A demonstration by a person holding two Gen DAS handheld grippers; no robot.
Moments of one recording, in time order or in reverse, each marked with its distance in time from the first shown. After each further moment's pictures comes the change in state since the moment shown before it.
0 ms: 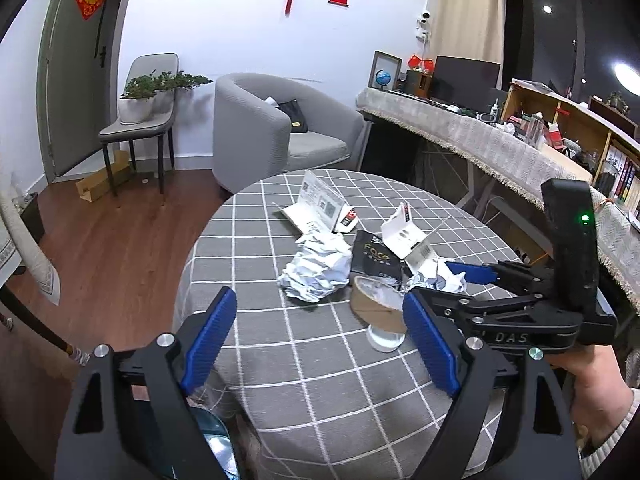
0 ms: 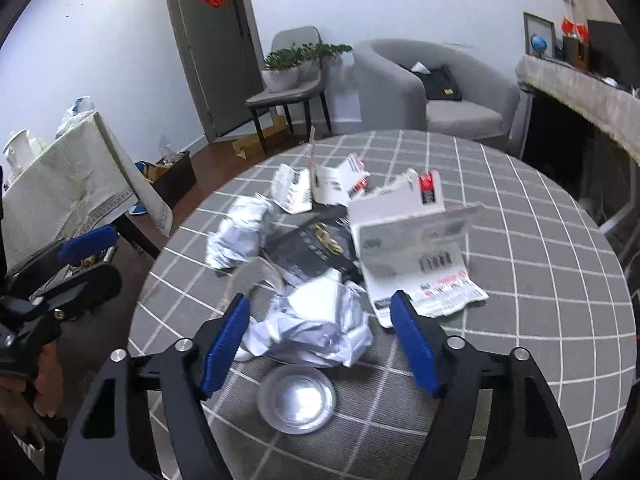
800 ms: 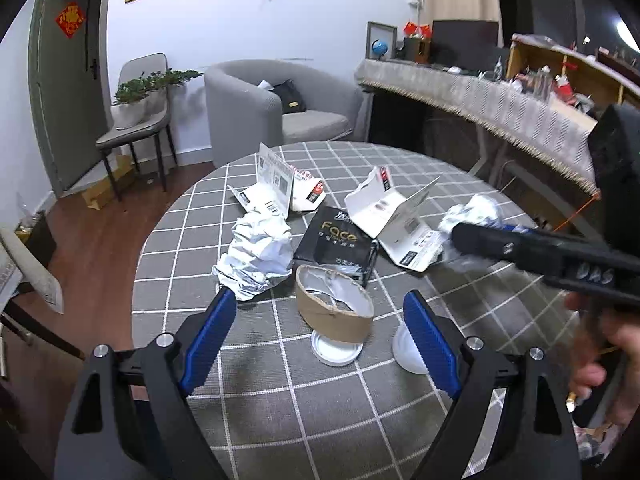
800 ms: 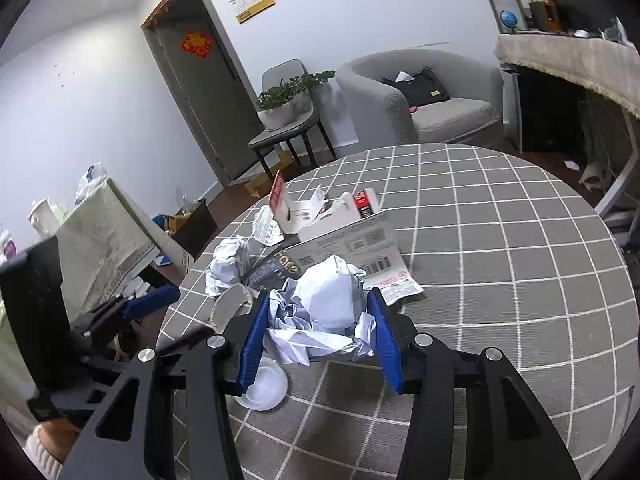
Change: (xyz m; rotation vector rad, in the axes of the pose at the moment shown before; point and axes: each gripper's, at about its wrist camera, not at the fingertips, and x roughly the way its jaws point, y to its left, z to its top) left arm 0.055 -0.059 -0.004 0.093 0.084 0.097; right arm -0.040 -0.061 -0.005 0.172 -0.119 0.123
